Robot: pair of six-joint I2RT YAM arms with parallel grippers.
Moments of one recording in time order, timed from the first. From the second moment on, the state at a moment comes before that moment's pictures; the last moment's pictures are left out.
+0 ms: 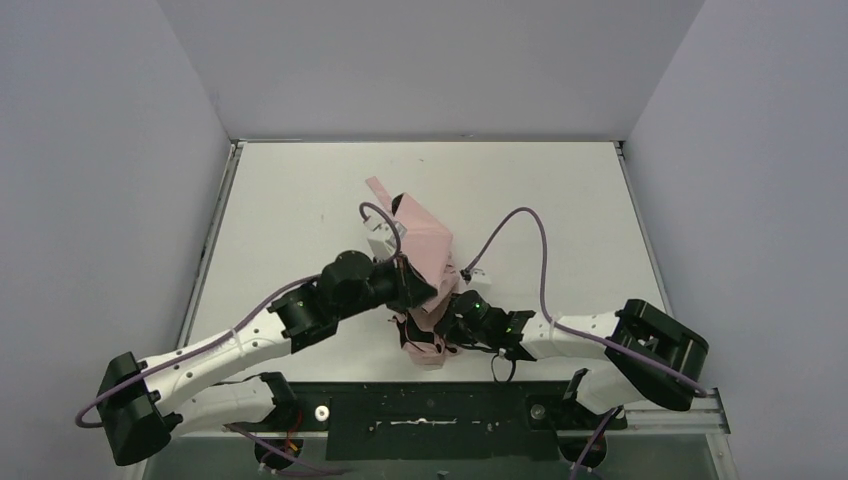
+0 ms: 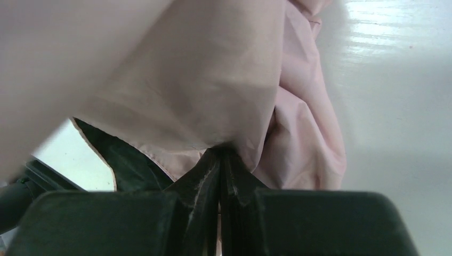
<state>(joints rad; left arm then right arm) -0.91 1.04 0.80 -0.06 0.09 -0.72 1.00 1.40 0.47 0.15 0.17 0.98</state>
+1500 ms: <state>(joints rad) -1.48 1.29 0.34 0.38 -0.39 -0.87 1.01 1.27 0.45 0.06 0.03 0.93</state>
